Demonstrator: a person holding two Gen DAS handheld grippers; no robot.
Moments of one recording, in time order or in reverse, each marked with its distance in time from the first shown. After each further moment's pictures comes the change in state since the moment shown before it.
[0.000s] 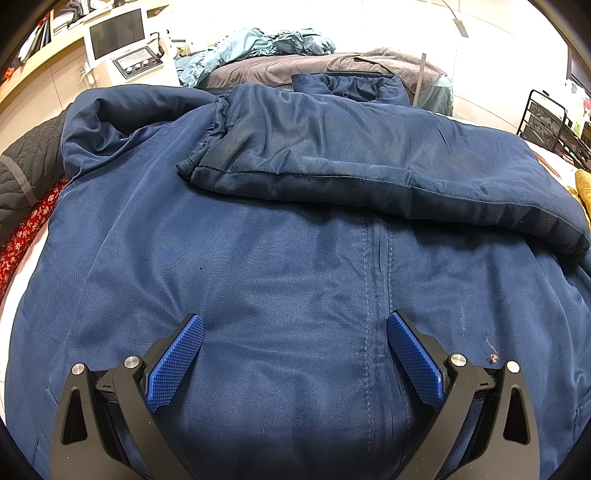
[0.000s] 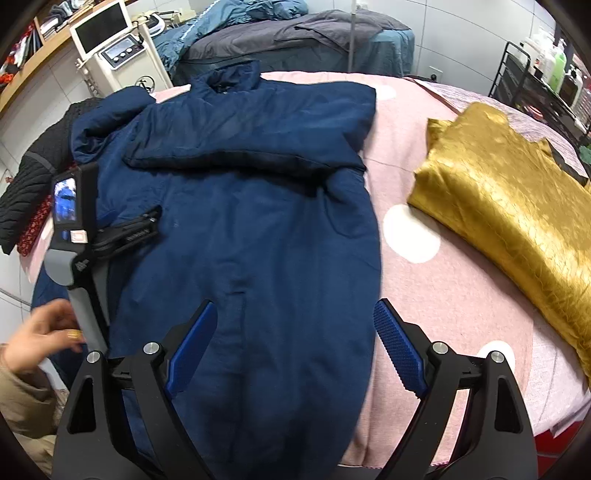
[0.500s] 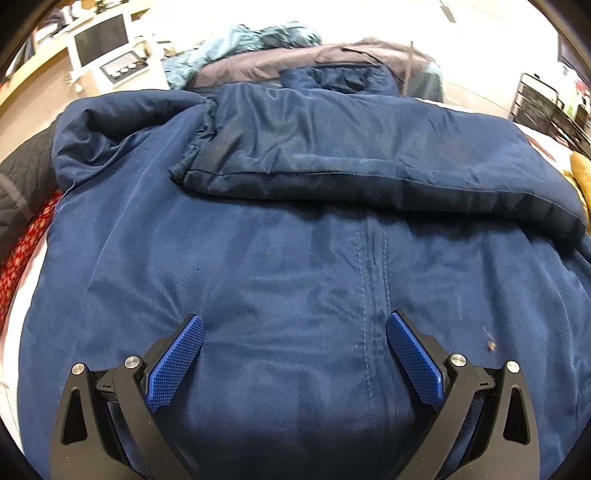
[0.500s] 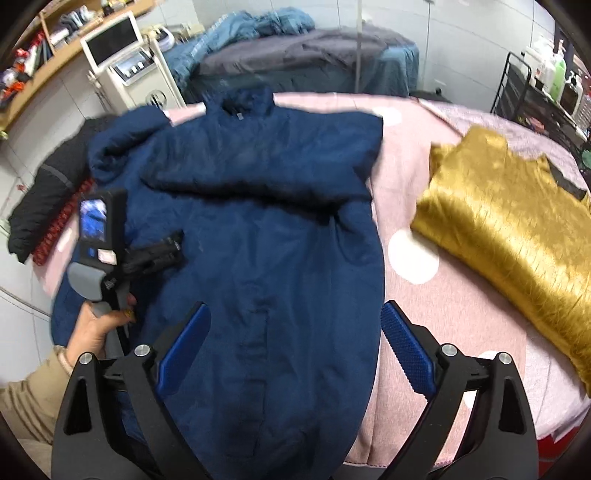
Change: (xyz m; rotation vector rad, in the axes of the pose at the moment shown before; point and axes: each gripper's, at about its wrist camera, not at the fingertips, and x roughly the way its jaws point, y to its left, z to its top) left arm -0.003 0.000 0.006 0.065 0.046 -0.013; right arm -0.041 0.004 0.015 0.001 -0.077 0.045
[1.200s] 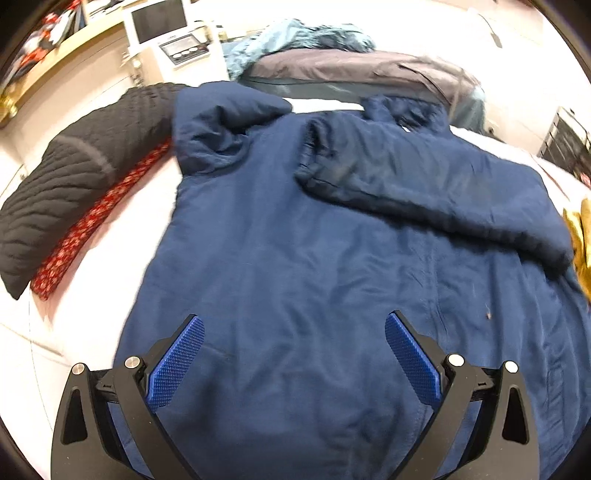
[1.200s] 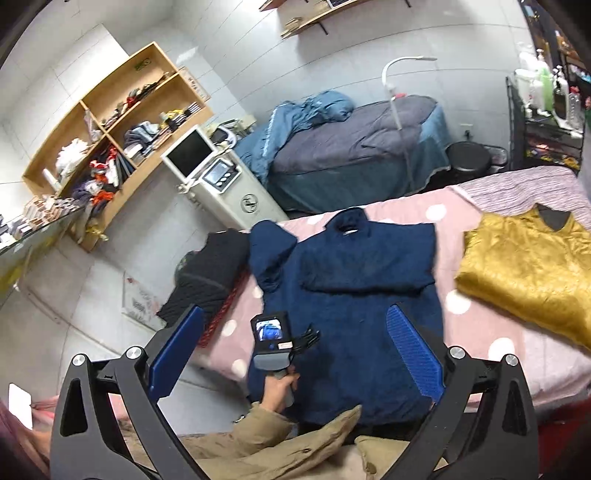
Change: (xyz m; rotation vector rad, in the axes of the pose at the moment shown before) left arm -0.092 0.074 -0.005 -0.161 0.024 0.114; right arm -0.323 0.069 0.077 0.187 -0.214 0.346
